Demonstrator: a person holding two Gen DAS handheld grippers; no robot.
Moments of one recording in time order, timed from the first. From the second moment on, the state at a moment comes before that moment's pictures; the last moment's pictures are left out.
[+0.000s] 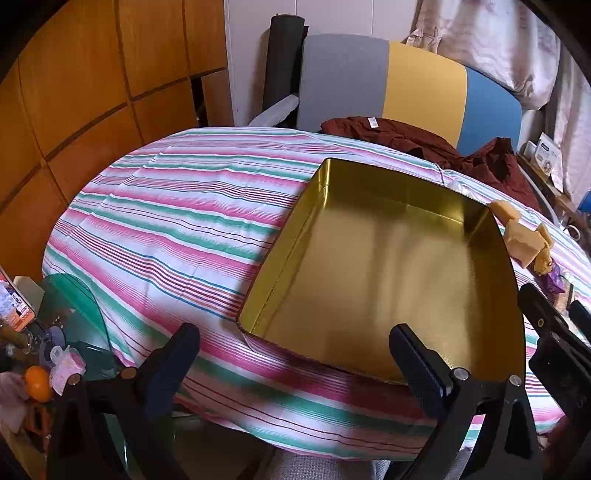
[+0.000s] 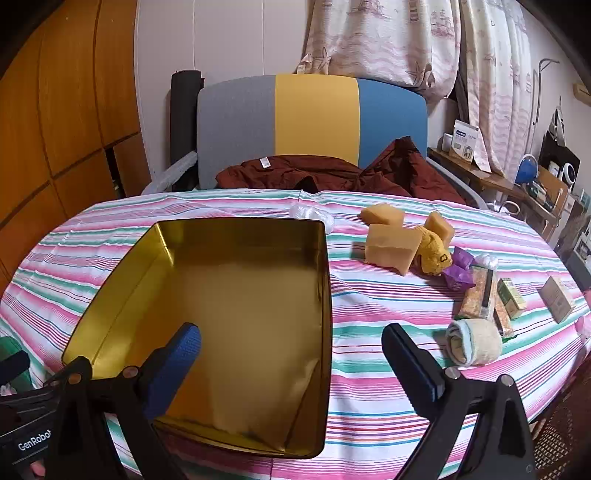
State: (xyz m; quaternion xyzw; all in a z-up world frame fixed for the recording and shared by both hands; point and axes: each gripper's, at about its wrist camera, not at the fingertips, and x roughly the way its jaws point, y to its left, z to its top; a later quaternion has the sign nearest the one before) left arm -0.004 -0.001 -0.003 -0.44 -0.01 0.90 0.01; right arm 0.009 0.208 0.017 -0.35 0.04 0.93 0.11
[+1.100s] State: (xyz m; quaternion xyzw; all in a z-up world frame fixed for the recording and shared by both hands) left arm -0.004 0.001 -0.009 -0.43 0.00 0.90 0.00; right arm 0.016 0.213 0.022 -0.34 0.04 0.93 0.11
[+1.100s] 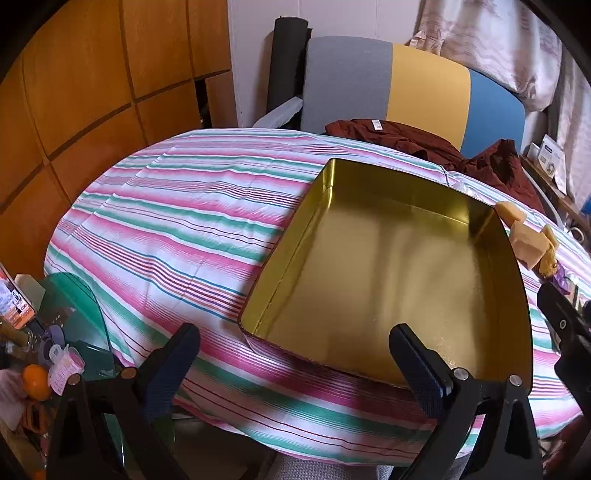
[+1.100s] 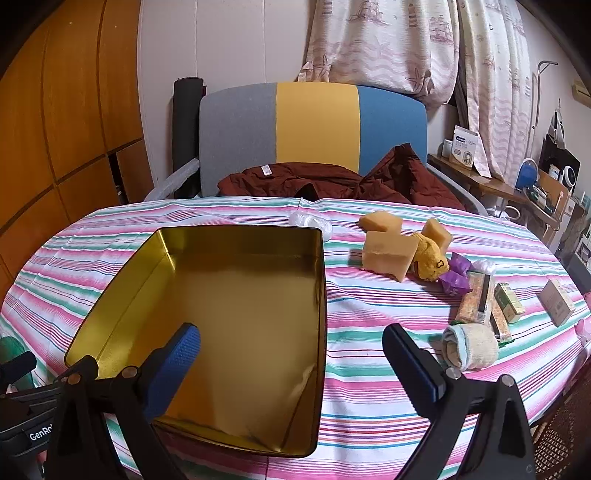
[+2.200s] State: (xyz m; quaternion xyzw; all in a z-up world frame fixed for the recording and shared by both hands) left arm 0.037 0.071 -0.012 -0.43 0.03 0.89 0.17; right arm 0.080 0.430 -0.023 -0.37 0.12 0.89 0.22
